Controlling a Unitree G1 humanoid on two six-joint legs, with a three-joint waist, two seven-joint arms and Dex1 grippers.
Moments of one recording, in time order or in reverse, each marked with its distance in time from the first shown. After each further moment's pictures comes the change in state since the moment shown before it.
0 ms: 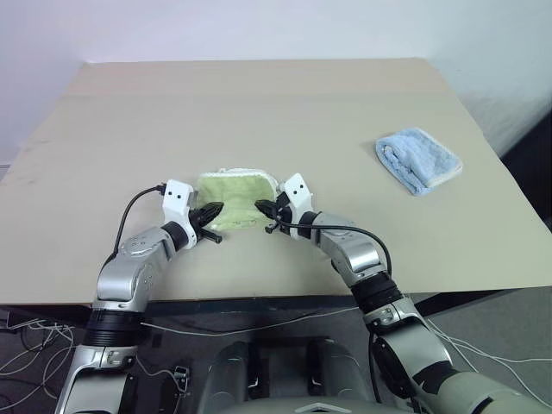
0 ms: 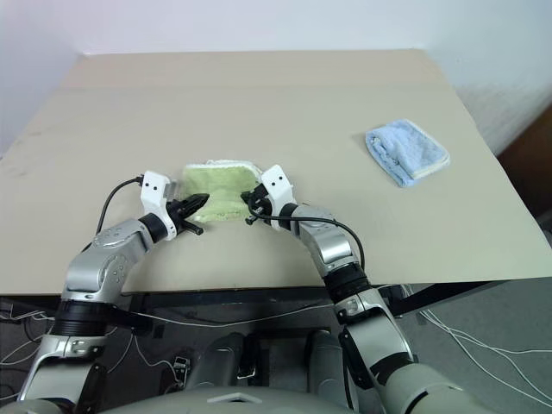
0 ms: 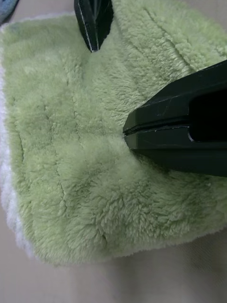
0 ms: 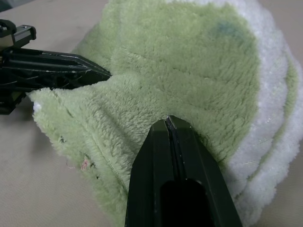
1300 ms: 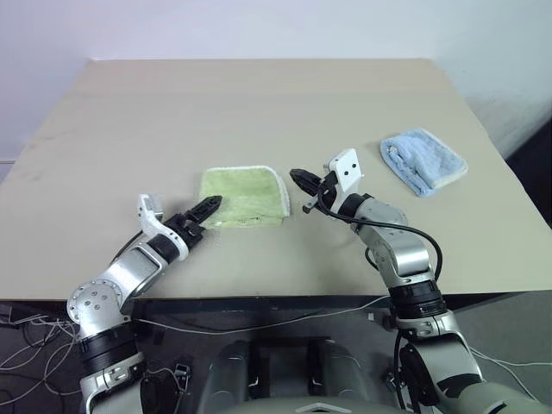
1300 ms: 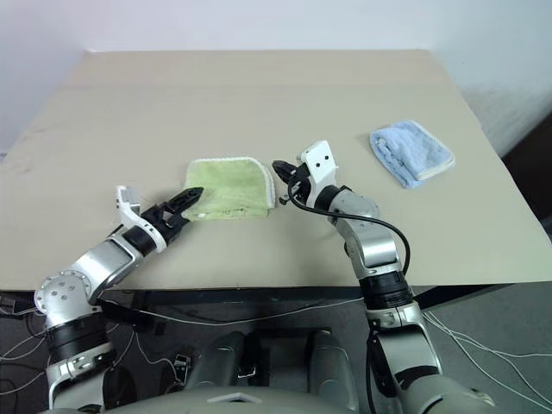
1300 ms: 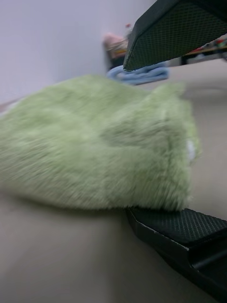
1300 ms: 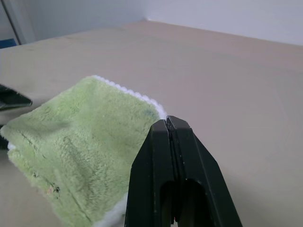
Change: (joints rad) left arm 0.069 -0.226 0.438 -0.146 -0.940 0.593 0.579; right arm 0.088 -0.163 -0.135 -0.334 0.072 0.017 -0.003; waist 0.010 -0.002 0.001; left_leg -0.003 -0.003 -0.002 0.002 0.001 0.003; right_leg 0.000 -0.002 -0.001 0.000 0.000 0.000
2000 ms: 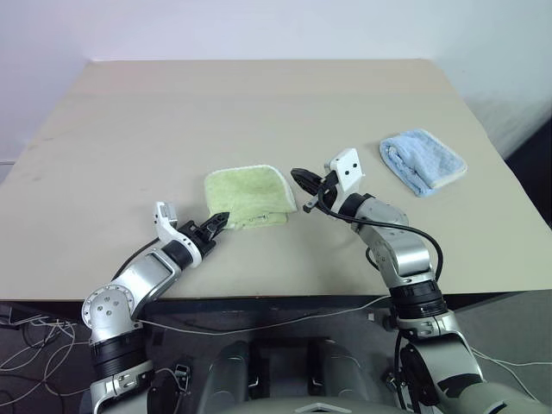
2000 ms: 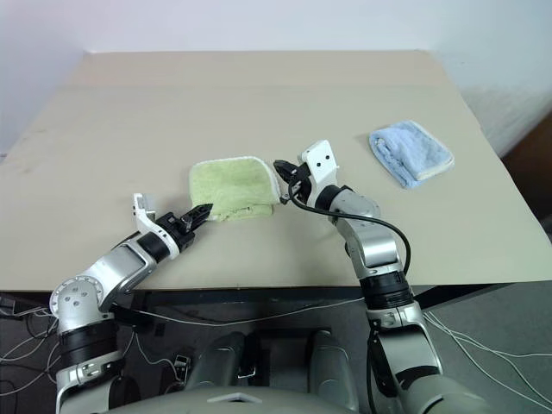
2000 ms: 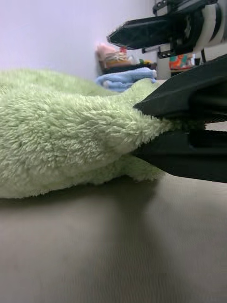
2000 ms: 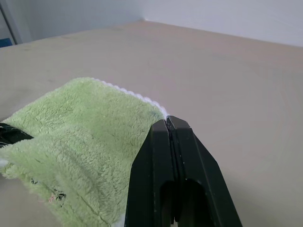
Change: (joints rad) left arm 0.027 -0.023 -0.040 0.017 -0.076 -0.064 0.069; right arm 0.000 -0.002 0.000 0.000 0.000 0.000 -0.007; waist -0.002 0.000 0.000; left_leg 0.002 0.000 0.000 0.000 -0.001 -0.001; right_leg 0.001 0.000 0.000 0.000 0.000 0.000
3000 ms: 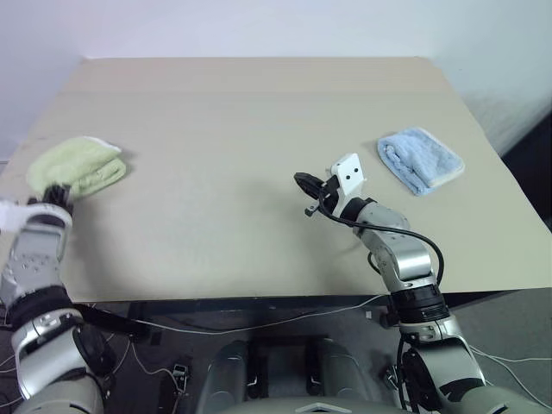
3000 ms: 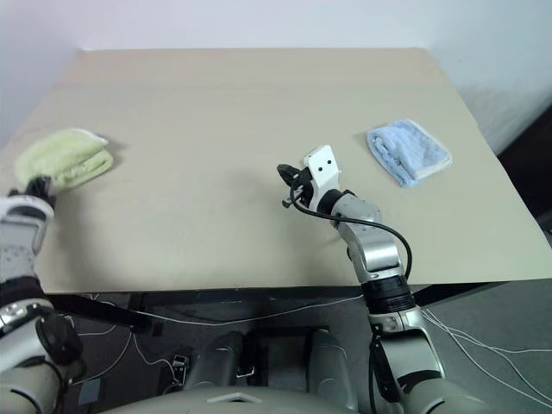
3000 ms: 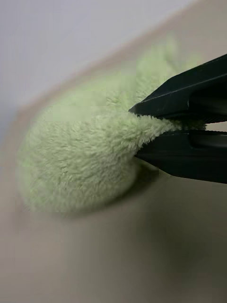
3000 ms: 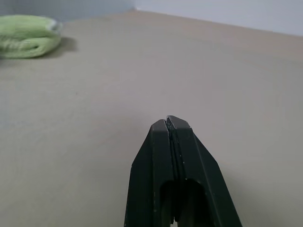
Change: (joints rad) left arm -0.191 0.346 0.329 0.643 0.439 -0.668 -0.152; right arm 0.028 -0.009 0.003 -0.009 -0.011 -0.002 -0.016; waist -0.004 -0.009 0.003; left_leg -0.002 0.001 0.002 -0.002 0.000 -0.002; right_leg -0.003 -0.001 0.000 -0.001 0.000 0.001
